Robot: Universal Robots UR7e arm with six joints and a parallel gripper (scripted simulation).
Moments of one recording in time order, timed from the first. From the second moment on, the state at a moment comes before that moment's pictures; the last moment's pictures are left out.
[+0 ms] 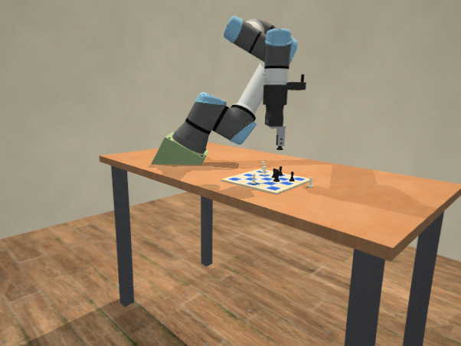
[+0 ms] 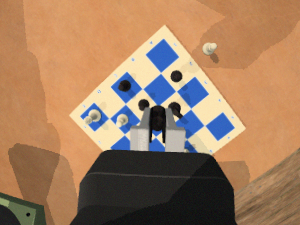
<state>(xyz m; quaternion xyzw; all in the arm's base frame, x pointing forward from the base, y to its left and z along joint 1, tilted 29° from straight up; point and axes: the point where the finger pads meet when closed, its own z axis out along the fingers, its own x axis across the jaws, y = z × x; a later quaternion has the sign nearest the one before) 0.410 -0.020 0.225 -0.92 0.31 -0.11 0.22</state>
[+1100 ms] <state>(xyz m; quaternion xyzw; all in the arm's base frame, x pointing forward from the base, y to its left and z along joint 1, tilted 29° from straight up) 0.362 -0.081 0.179 -0.91 0.33 -0.10 0.22</state>
